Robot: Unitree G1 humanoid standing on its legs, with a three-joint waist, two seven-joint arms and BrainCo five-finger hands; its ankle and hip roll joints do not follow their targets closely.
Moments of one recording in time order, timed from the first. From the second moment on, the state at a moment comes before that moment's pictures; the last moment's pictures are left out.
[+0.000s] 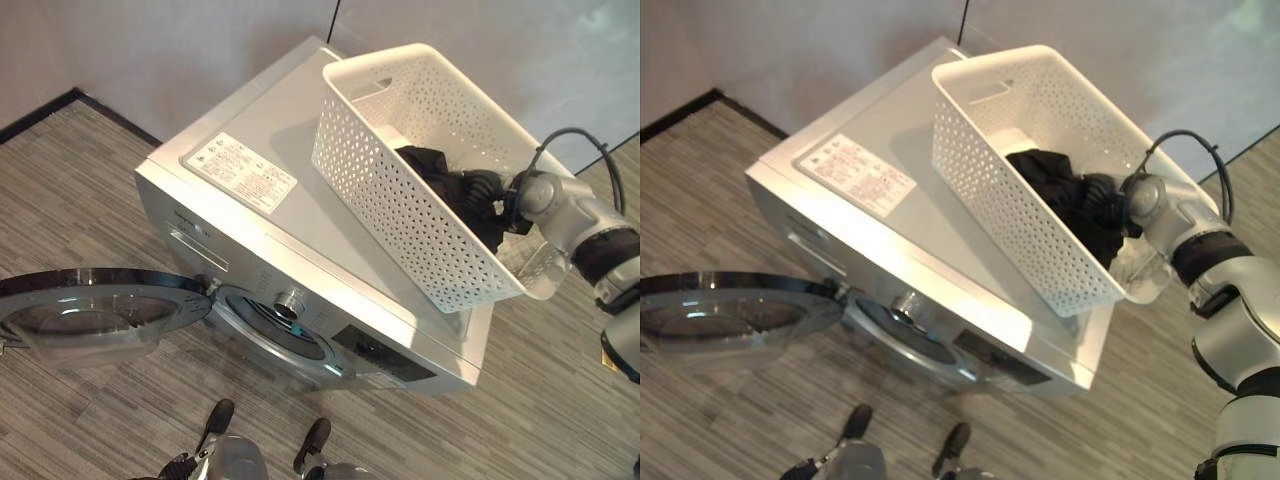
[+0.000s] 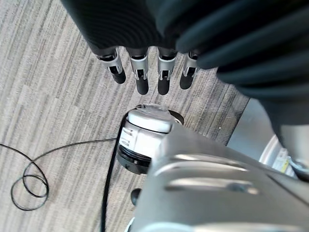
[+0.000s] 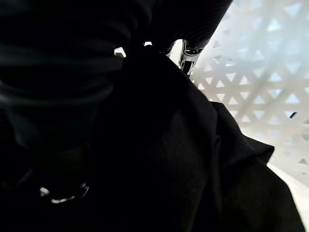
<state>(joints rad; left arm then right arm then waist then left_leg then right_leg) 0.01 0.36 -0.18 1.23 -0.19 -0.04 -0.02 -1.25 -0.92 1.06 0.82 0.02 0.01 0.36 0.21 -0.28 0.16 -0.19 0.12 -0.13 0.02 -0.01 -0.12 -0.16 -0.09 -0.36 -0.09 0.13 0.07</state>
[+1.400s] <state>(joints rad) 0.10 0.53 -0.29 0.34 -0.18 -0.06 0.01 -1.53 -0.76 0.70 1.15 0.40 0.00 0.00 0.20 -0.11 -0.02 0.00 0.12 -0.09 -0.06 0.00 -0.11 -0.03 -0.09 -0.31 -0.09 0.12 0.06</state>
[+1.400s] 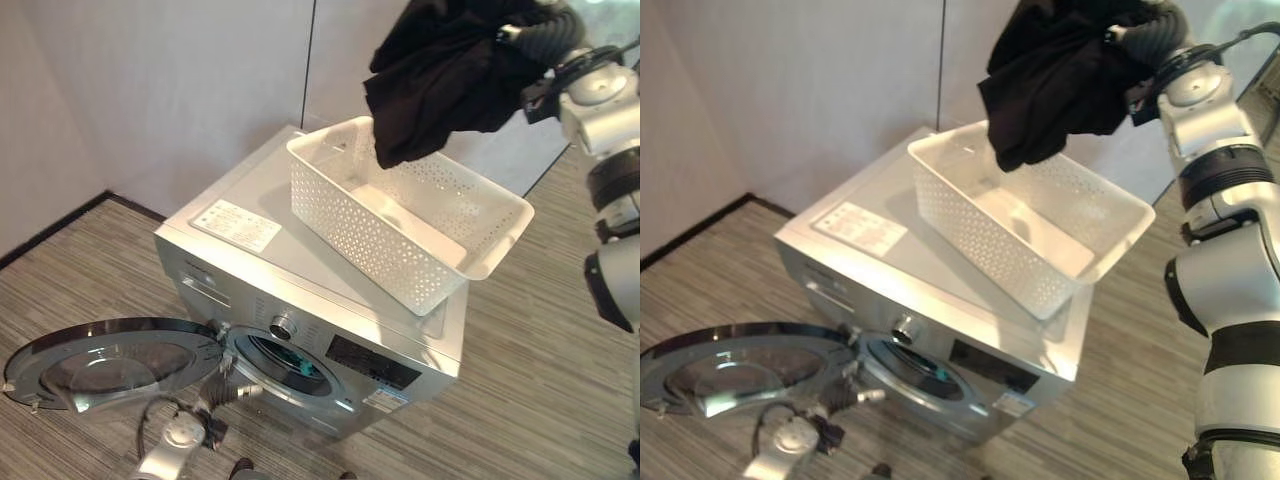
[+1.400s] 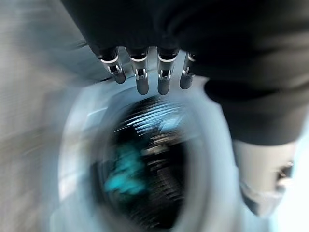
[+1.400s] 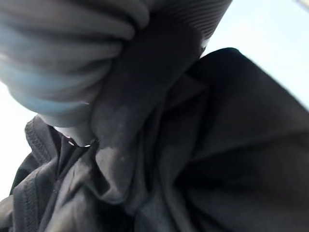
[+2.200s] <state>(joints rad) -1.03 0.52 -0.63 0.51 -0.61 -0.07 0.08 -1.50 -0.42 0.71 1.07 0.46 0.03 0.02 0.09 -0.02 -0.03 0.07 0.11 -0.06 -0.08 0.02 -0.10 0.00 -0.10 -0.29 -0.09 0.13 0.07</state>
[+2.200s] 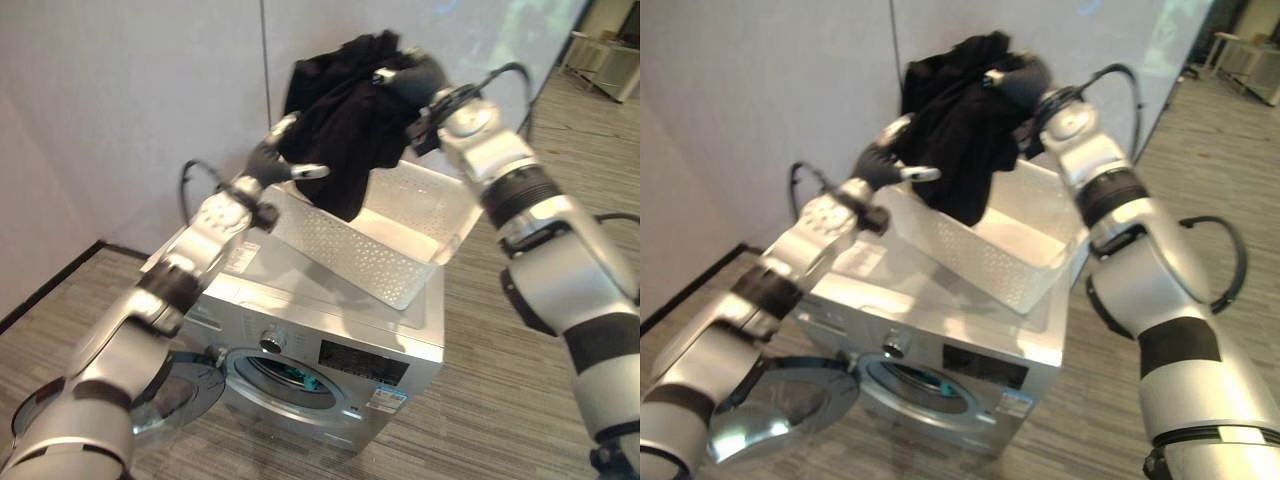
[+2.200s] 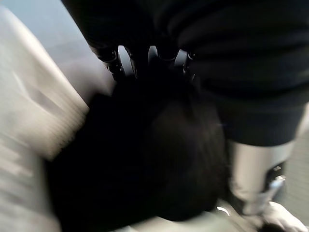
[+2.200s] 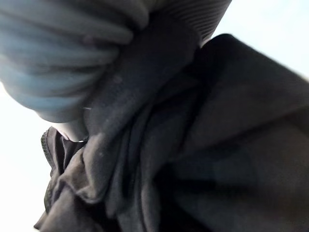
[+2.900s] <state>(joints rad) -1.27 0.26 -0.76 0.96 -0.70 -0.03 0.15 -1.50 -0.42 0.78 1.07 0.58 0.05 0.00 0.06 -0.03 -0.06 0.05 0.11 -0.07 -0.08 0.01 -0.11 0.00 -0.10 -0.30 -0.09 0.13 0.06</state>
